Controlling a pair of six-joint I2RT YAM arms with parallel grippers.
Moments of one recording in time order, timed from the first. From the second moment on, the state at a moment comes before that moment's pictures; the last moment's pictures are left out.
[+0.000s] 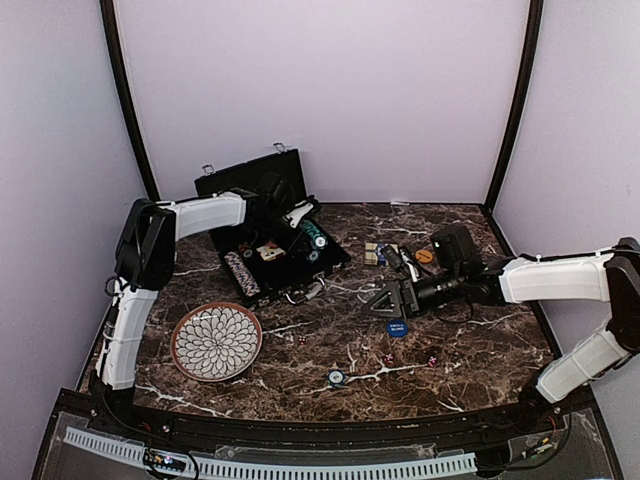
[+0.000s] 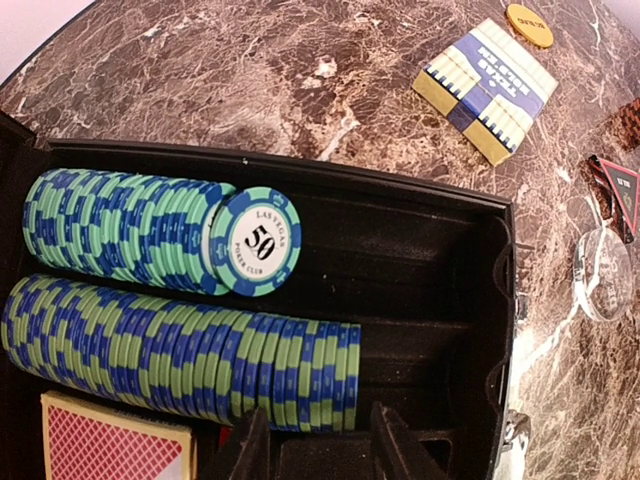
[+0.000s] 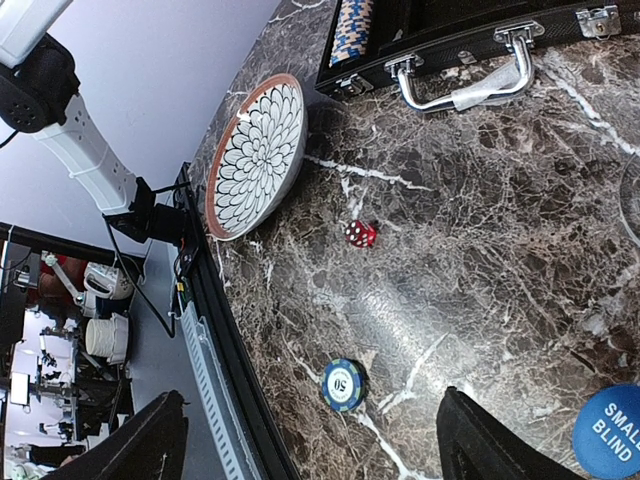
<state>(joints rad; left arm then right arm) -0.52 2.37 1.99 -0.58 0.31 0.21 0.63 1.43 0.72 0.00 -0.79 0.45</state>
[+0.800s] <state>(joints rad) -0.55 2.05 1.73 -0.55 0.34 0.15 0.63 1.40 0.71 -0.02 -0.76 0.44</state>
